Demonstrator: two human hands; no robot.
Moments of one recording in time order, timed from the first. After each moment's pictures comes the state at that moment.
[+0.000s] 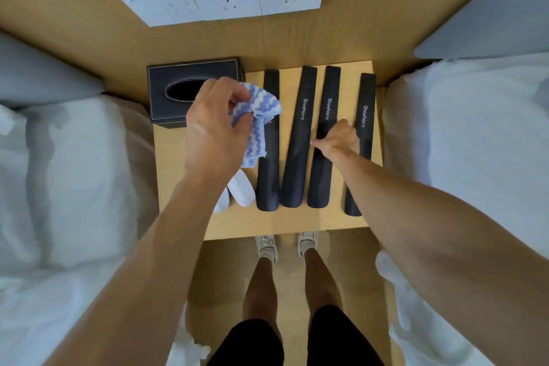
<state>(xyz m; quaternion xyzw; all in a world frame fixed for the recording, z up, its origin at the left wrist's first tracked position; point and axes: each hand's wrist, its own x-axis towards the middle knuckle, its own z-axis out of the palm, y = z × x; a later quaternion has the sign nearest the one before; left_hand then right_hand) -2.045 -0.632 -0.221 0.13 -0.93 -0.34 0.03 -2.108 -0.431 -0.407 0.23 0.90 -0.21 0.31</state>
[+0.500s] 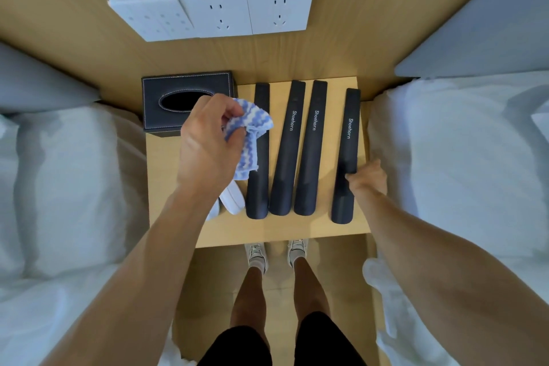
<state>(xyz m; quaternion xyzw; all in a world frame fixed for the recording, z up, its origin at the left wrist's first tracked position) -2.040 -0.623 -0.210 0.15 -0.92 -0.36 0.03 -2.063 -0.338 -0.408 0.36 0.86 -0.22 0.28</state>
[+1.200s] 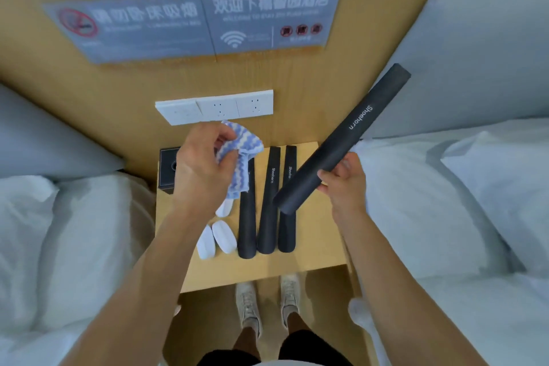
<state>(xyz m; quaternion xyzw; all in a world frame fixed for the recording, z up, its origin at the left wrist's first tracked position) -2.019 -0.607 -0.091 0.07 -0.90 -0.41 0.14 -2.050 -0.379 -0.176 0.22 0.64 -0.73 0.06</state>
